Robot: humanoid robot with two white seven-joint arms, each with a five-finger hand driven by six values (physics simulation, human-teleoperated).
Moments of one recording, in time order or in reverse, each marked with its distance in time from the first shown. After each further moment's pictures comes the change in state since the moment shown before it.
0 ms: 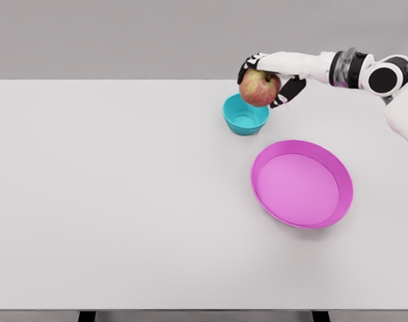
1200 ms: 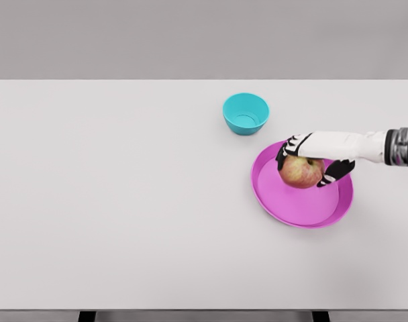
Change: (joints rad) left arm 0.000 0.000 0.000 0.000 0.000 0.000 0.000; right arm 0.324 -0.465 0.039 -0.586 -0.107 -0.005 0.001
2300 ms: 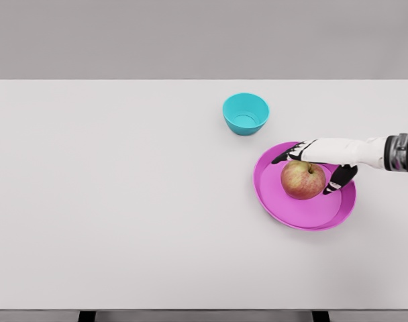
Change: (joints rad) left arm 0.000 0.000 0.000 -0.001 0.000 0.000 0.000; right arm 0.008 -0.009 0.043 0.014 -0.014 0.061 0.000
